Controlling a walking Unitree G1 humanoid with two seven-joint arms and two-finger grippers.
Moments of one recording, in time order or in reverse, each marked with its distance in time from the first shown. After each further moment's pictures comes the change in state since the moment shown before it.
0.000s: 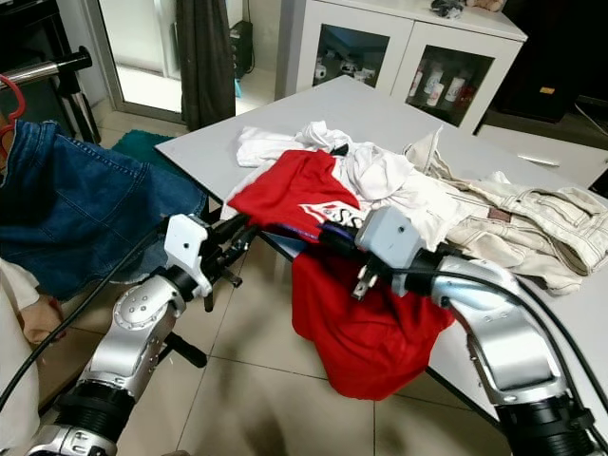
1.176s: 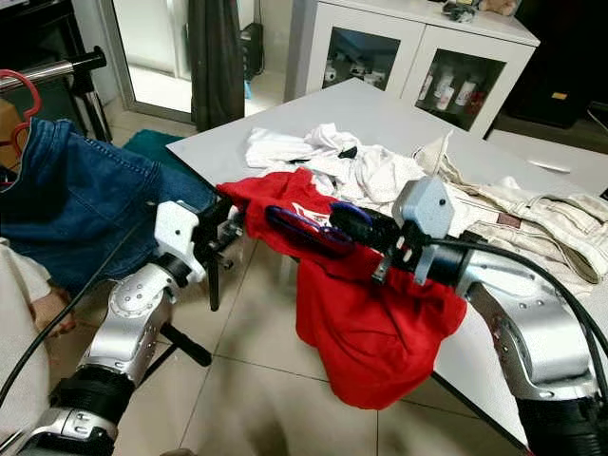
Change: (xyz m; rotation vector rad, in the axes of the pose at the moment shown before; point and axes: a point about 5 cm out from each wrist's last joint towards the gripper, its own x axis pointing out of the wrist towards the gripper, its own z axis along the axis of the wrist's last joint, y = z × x) left arm 0.007 0.010 0.007 0.014 -0.035 0.013; right arm -0.013 -0.014 0.018 0.142 -0.091 -0.005
